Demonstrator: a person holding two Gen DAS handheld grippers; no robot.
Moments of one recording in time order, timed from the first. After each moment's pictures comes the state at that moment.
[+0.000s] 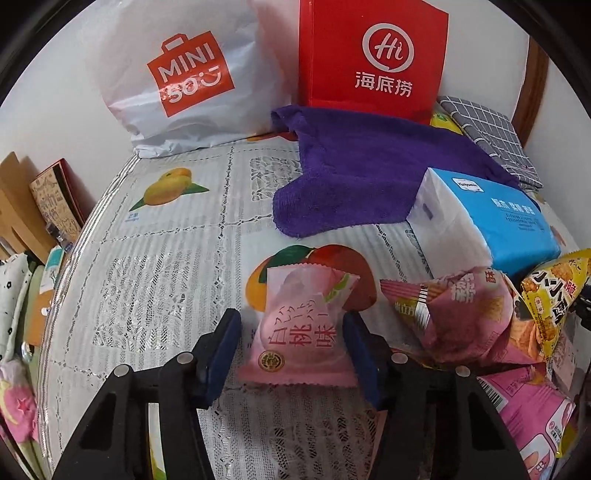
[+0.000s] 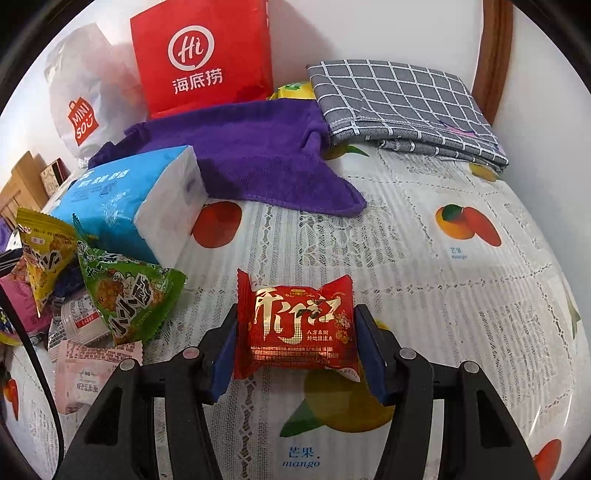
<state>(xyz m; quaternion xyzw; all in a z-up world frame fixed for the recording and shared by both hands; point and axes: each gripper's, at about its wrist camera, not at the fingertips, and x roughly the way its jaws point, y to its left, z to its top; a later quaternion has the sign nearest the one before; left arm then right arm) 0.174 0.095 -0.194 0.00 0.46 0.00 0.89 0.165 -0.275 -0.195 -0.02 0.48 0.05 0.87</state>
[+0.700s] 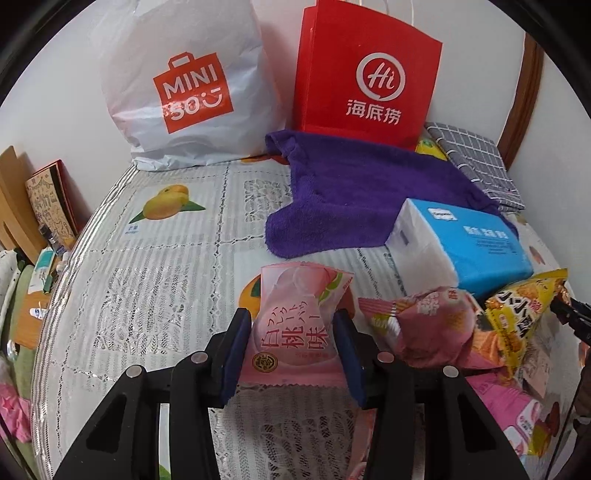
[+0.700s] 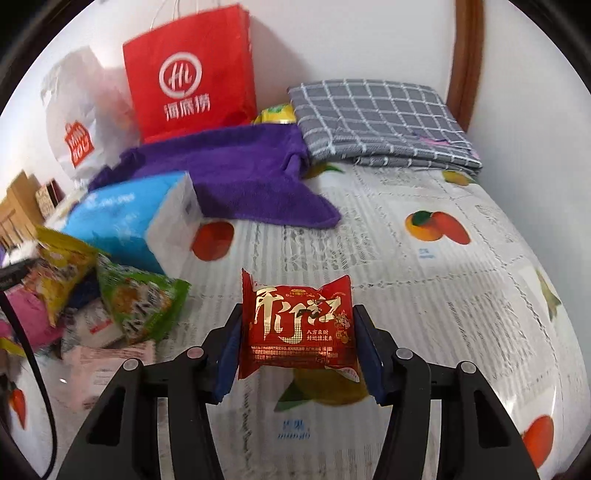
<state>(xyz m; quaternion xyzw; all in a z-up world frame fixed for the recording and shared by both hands) 0.164 0.101 -0.178 -0.03 0.43 -0.03 0.90 0.137 -0.285 -0.161 0.01 0.44 0.02 0.90</state>
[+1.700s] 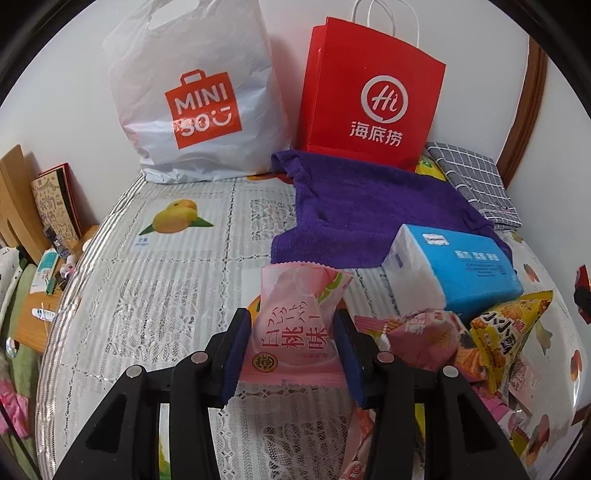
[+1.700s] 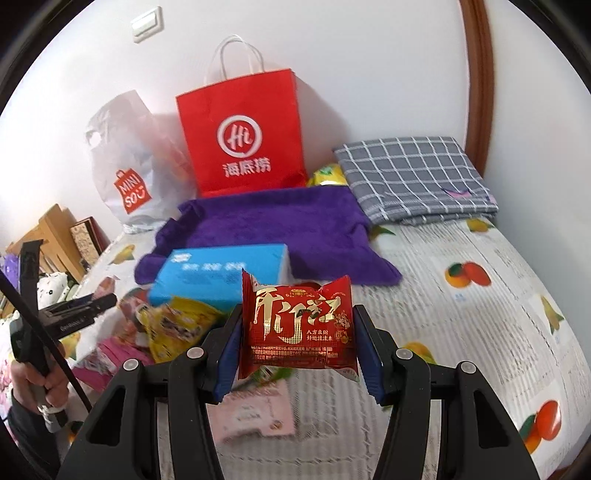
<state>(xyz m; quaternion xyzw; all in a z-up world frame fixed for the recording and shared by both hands) 0.161 0.107 -0.160 -0.05 0.41 -0.02 0.91 0.123 -0.214 -0.092 0.03 0.38 0.07 0.92</state>
